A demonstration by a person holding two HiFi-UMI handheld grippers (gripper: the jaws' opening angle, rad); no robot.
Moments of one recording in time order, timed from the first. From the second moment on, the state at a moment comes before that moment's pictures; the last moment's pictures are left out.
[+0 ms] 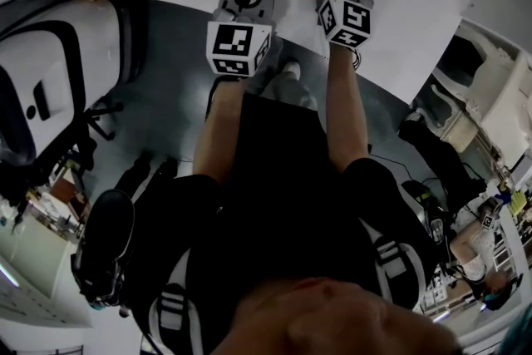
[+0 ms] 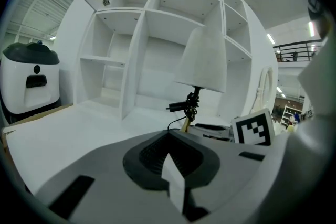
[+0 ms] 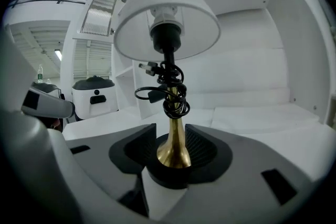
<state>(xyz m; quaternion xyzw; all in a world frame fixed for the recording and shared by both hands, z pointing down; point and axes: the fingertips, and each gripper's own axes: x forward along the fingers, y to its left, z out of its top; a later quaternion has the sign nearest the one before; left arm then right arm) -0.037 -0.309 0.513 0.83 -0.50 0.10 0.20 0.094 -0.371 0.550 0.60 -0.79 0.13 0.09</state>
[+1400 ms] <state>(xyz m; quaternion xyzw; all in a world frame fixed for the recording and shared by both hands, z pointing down) -0.046 -0.348 0.507 0.85 -0.48 0.12 0.18 0.107 -0.405 0.551 0.66 -0.73 0.13 0.13</state>
